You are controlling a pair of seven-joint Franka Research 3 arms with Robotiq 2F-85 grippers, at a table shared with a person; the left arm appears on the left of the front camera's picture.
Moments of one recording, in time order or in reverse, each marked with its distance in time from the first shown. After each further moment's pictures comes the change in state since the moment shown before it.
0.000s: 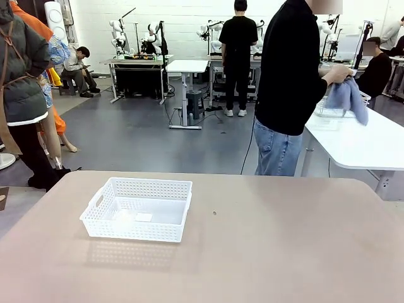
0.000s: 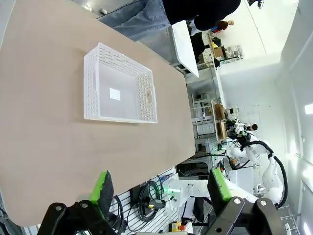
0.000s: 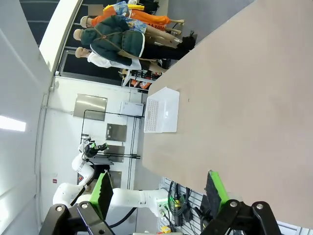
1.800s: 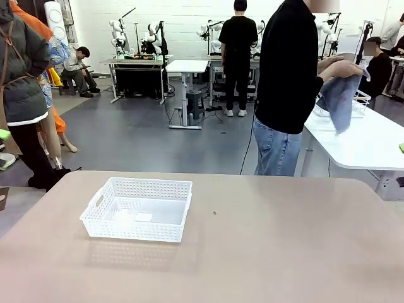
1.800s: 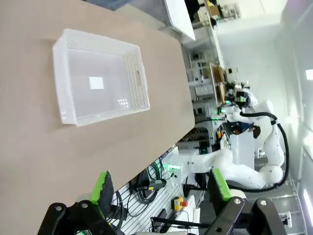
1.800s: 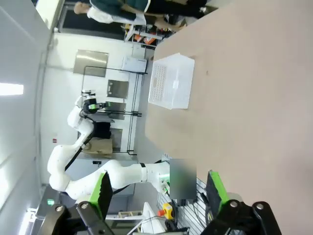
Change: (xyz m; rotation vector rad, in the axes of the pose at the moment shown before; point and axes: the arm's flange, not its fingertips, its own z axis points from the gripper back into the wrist) left arm 0.057 -0.017 -0.085 -0.021 0.218 -0.053; right arm 0.035 0.023 -0.125 0.017 0.249 0.042
